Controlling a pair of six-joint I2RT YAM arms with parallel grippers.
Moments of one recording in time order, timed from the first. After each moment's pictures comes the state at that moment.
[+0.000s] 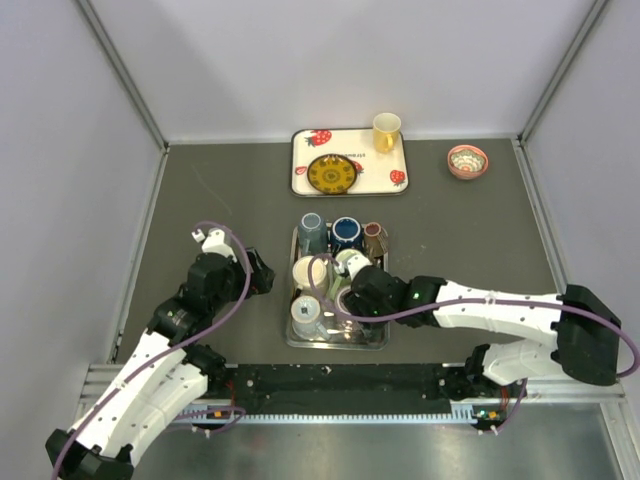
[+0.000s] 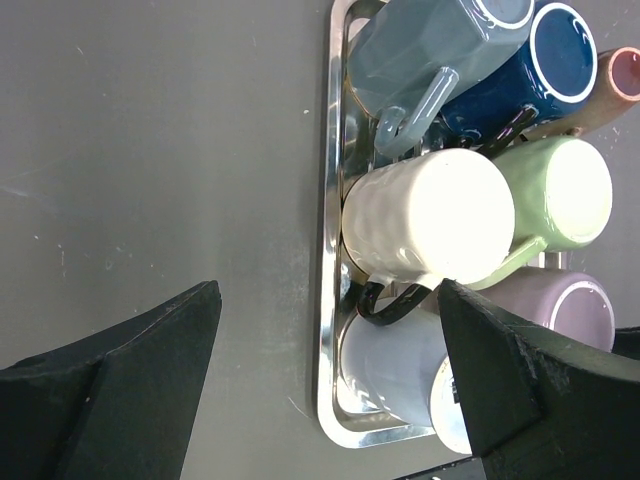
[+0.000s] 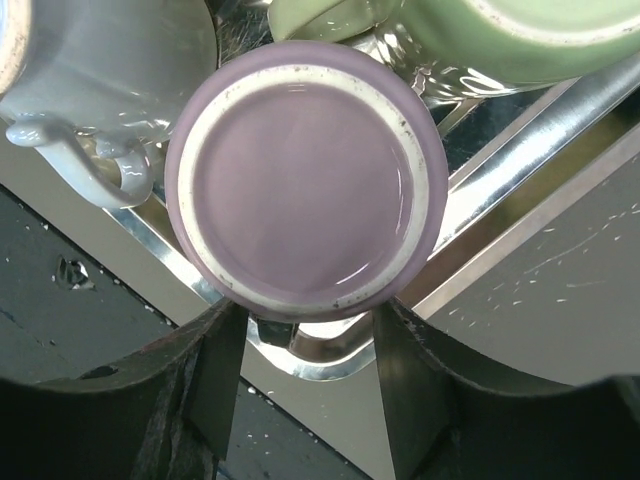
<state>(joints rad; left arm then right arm) -0.46 0.59 0.55 -0.52 -0.10 -0.60 1.14 1.27 0.79 -0.50 0.17 0.36</state>
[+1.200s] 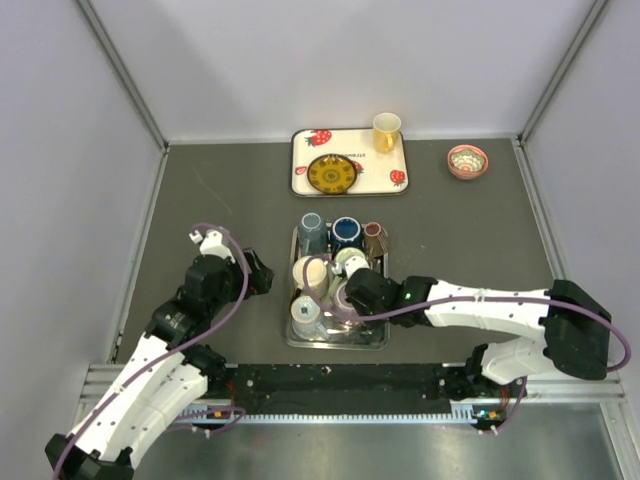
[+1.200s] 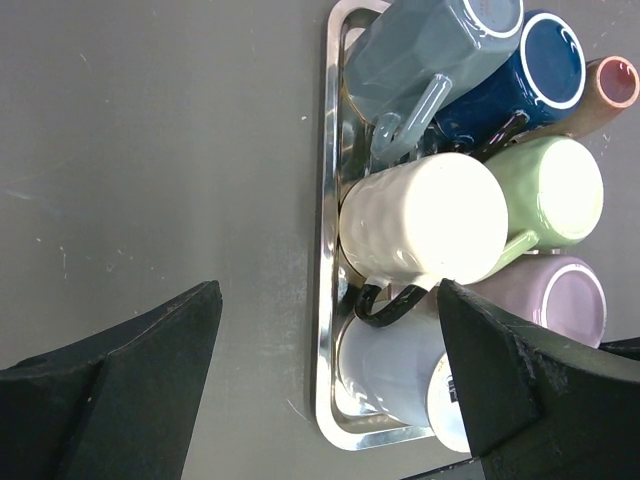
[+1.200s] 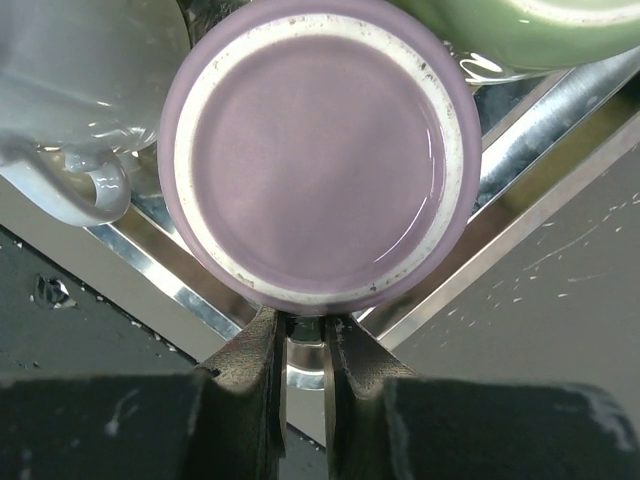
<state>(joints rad) -0.46 0.57 0.55 -0.53 -0.11 -0.60 1.15 1.34 0.81 -0.51 0.22 0.40</state>
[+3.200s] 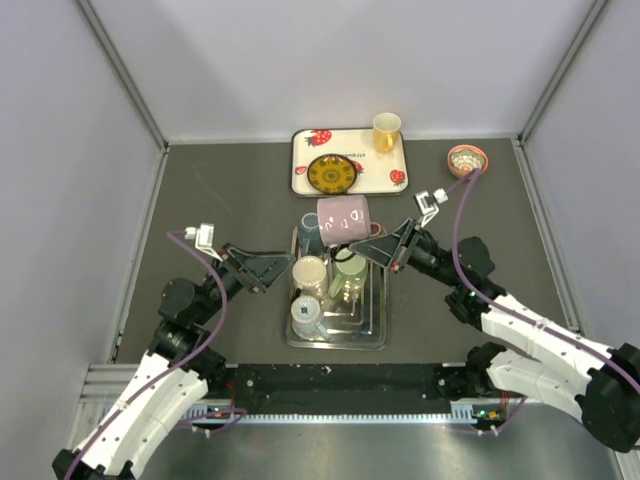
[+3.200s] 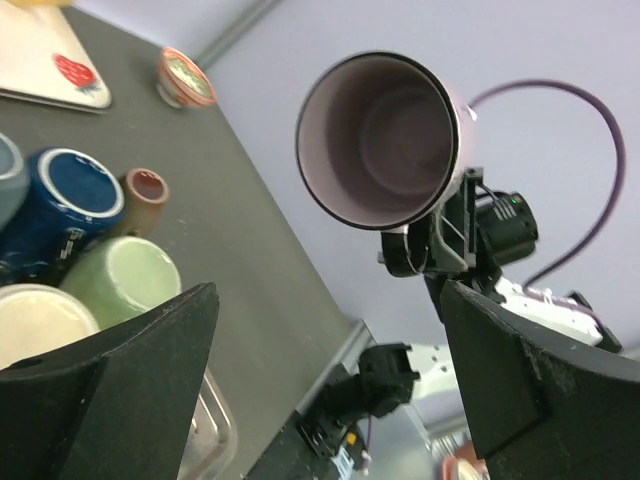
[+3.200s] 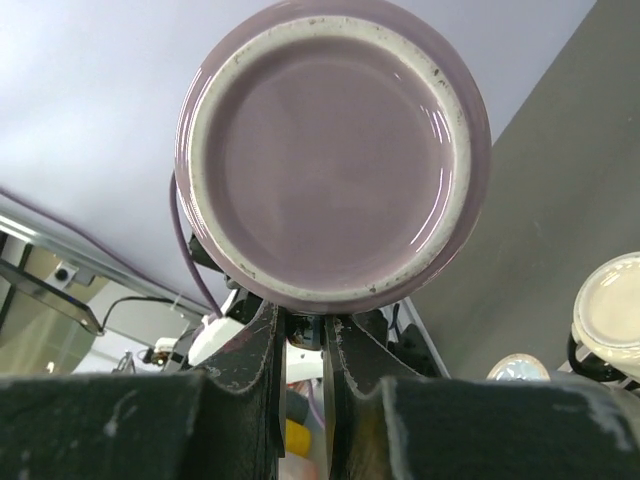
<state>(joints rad) -0.46 0.36 0.37 0.20 0.31 -1.01 0.67 0.92 0.50 0.68 -0.44 1.15</state>
